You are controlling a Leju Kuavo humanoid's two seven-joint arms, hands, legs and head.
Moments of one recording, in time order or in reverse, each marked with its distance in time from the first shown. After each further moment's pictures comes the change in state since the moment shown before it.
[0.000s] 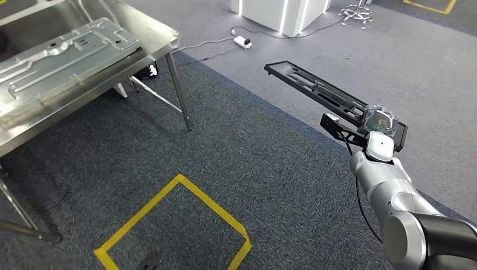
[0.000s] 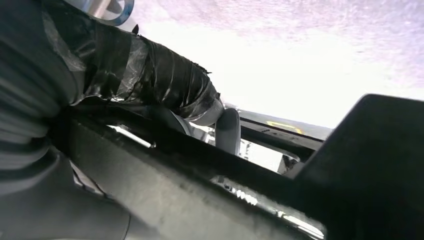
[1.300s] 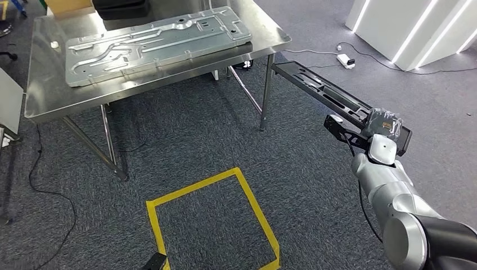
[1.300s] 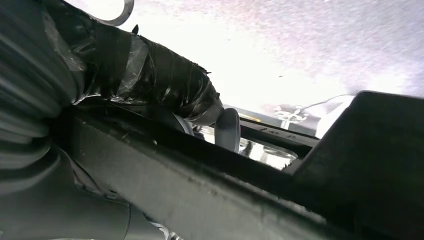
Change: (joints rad) left arm 0.007 0.003 0.019 0.000 0.000 0.008 -0.002; right arm 0.015 0.008 -0.031 -0.005 0.000 -0.018 -0.006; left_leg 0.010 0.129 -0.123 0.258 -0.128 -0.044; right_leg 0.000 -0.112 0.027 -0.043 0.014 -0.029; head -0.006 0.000
